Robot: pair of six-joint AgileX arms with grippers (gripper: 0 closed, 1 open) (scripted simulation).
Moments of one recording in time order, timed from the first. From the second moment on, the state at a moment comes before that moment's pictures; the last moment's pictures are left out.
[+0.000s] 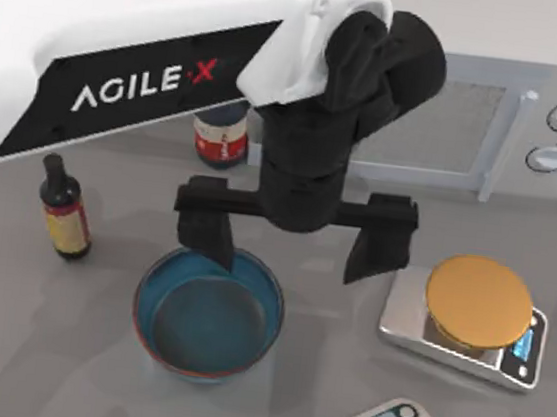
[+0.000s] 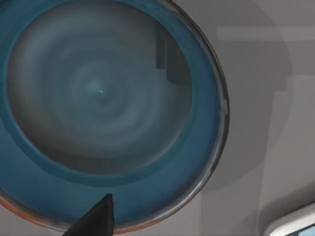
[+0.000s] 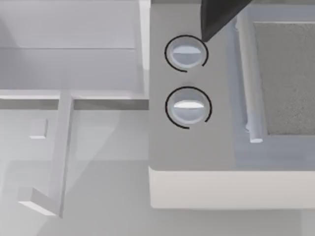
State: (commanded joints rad) left arm -0.83 2.02 1.74 -1.29 0.00 -0.80; right arm 0.00 0.00 0.00 0.00 0.00 0.00
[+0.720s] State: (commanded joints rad) left arm -0.82 2.09 1.51 -0.99 0.00 -0.79; right arm 0.00 0.00 0.00 0.00 0.00 0.00
